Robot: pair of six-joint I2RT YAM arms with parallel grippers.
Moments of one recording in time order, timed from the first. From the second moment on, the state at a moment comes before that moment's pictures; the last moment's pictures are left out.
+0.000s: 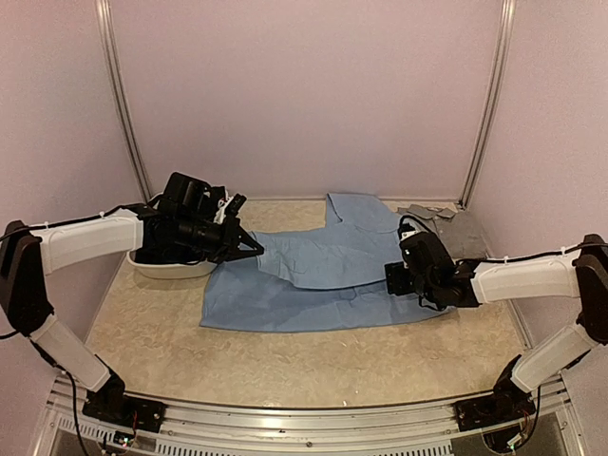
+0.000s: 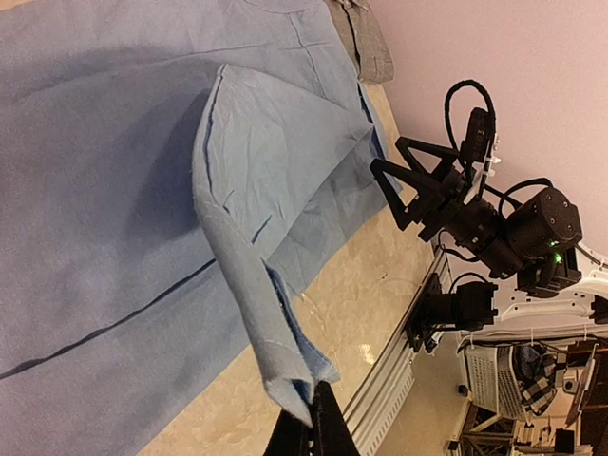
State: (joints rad) left arm -0.50 1.54 1.10 -0.26 0.69 -0.58; right arm 0.72 1.44 0.70 0.03 0.52 0.31
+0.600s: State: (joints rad) left arm -0.45 1.45 1.07 -0.36 0.69 -0.53; right arm 0.68 1.51 0.72 0.02 0.47 0.31
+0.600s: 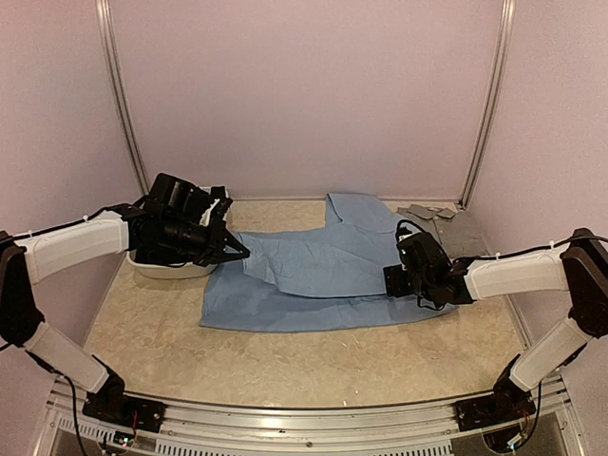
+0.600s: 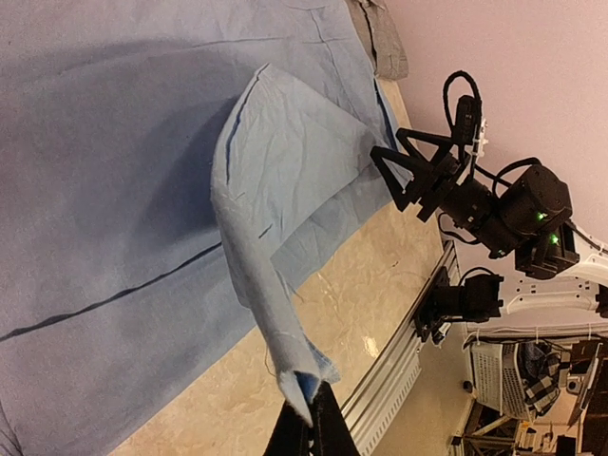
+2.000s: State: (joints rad) left arm -0.39 1.30 1.00 -0.29 0.76 -0.74; right arm 0.60 1.46 0.66 0.03 0.23 0.24
